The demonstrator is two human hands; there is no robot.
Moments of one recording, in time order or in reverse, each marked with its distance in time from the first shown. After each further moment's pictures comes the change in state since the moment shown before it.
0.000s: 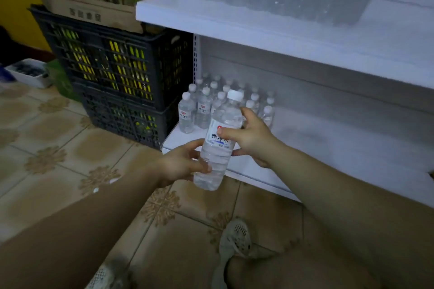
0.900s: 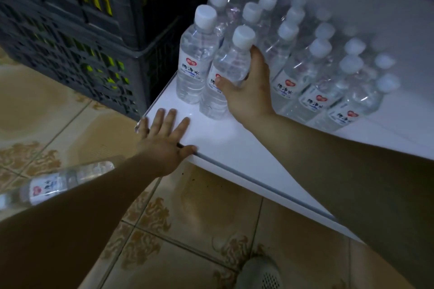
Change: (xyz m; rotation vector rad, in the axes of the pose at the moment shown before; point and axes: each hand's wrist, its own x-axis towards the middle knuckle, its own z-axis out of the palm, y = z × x) left_hand 0.296 -0.236 -0.151 1.269 0.276 -0.134; right_hand 0.330 0.181 0.086 -0.301 0.274 -0.257
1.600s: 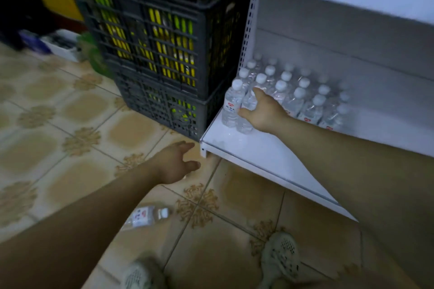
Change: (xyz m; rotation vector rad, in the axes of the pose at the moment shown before) left_hand -0.230 -0.026 -0.187 -0.379 -0.163 -0.095; right_hand -0.085 -0.172 -0.075 -0.507 -0.376 0.072
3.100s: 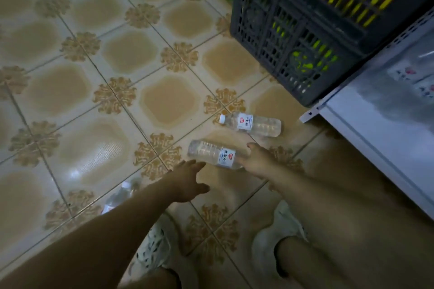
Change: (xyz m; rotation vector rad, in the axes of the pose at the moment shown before) left_hand -0.093 -0.256 0.131 -0.191 -0.177 -0.415; right_hand -0.056 -0.092 0.347 -0.125 -0.695 0.054
